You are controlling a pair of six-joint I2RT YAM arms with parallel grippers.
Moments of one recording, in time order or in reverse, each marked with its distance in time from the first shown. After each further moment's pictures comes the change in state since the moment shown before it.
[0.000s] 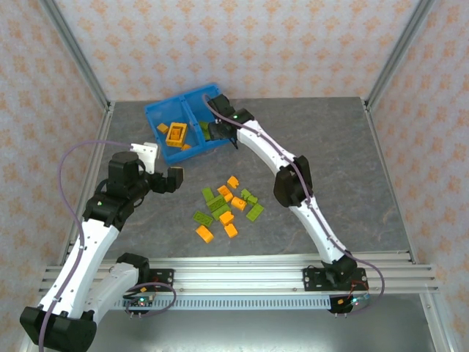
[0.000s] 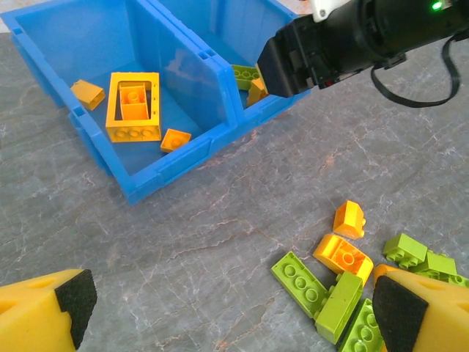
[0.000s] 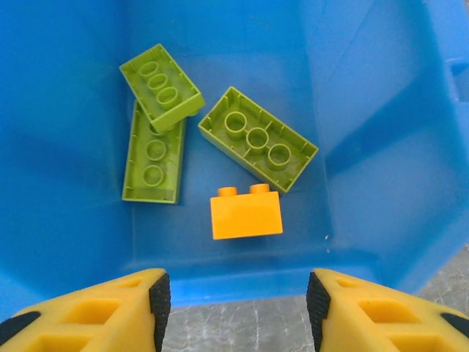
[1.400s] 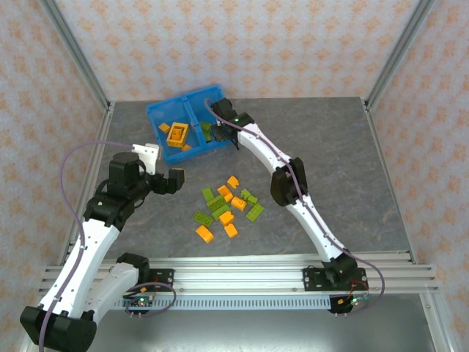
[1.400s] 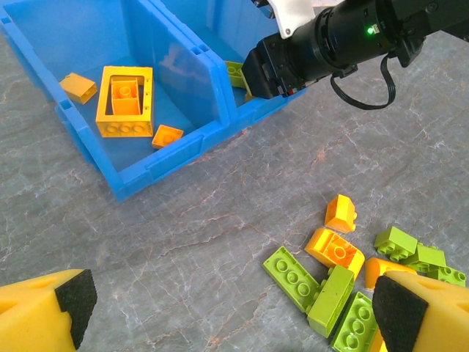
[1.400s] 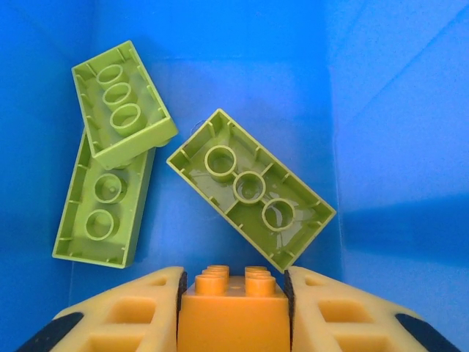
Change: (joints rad) left arm 0.000 0.000 -0.009 0.000 0.026 0.000; right arm -0.037 0.146 0.132 0.027 -0.054 -0.052
